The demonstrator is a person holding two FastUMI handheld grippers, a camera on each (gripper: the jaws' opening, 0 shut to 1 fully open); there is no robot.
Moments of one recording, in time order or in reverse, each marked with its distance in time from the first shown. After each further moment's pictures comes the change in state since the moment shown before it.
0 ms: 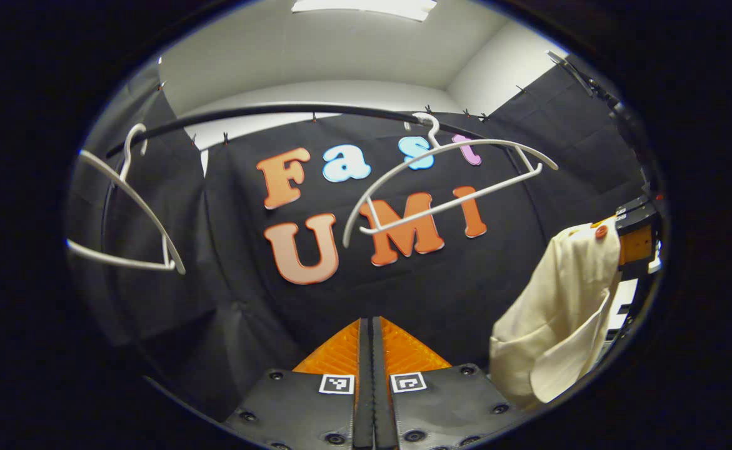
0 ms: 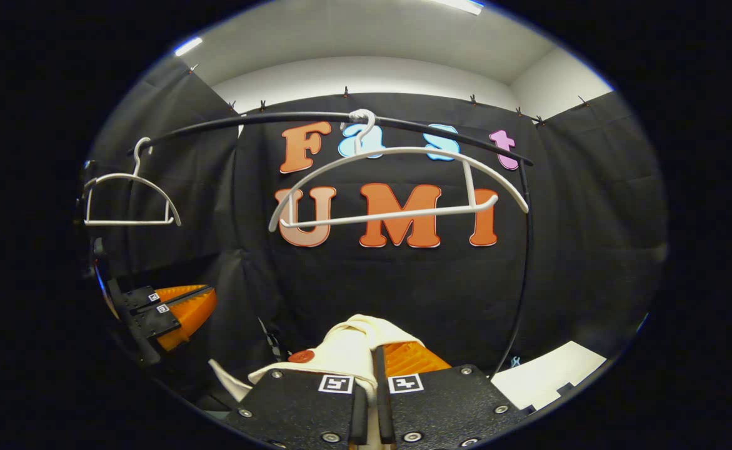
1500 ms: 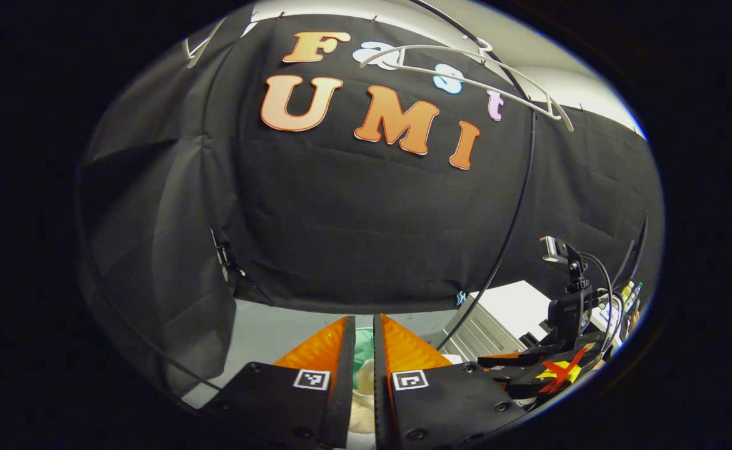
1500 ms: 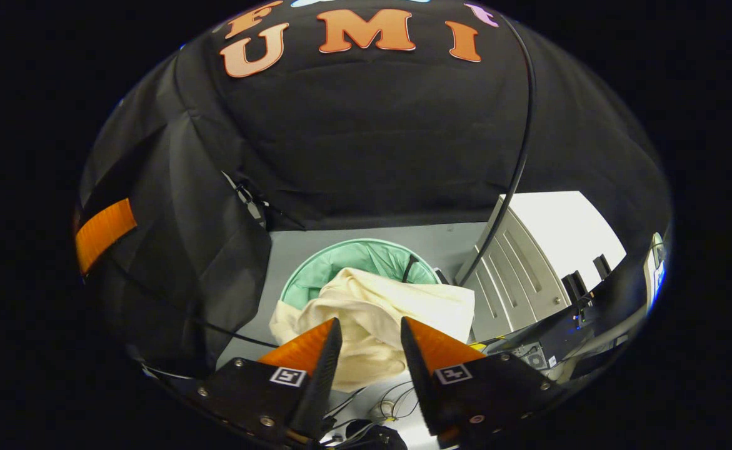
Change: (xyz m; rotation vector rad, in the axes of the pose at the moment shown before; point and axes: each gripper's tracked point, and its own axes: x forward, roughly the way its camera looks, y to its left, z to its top) left arm -0.034 -0.040 -0.178 -0.373 0.431 -0.075; right arm -0.038 0.011 -0.363 0.136 0.773 -0.076
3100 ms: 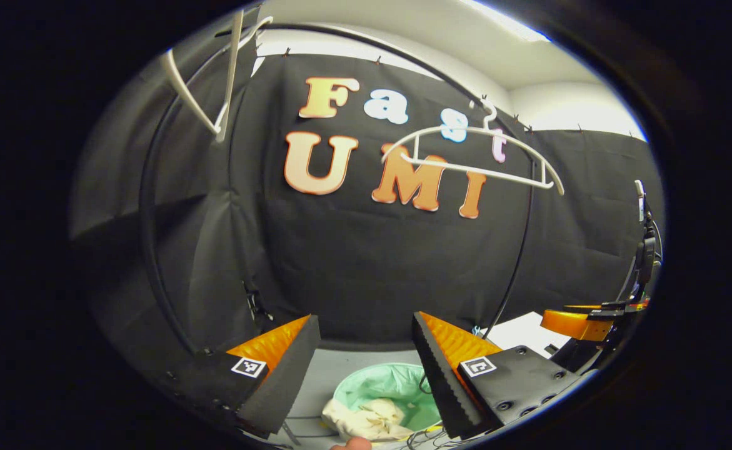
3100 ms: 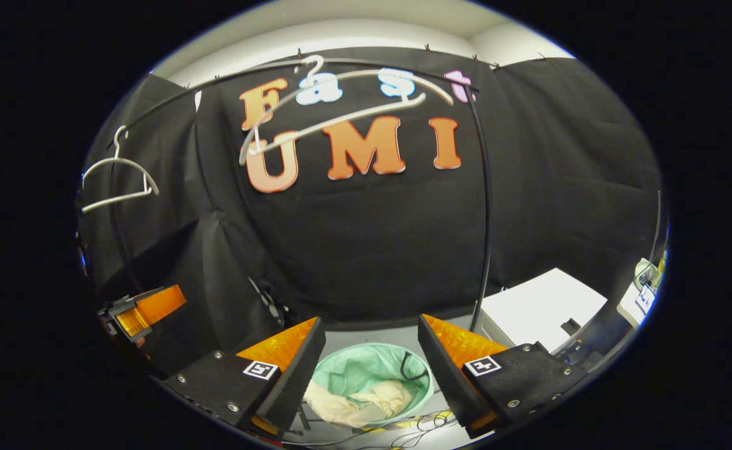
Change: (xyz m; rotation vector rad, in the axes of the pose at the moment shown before) left arm -0.103 0.023 0.139 0.050 -0.276 0.073; right arm -0.246 -0.014 0.185 0.032 -0.600 0.035
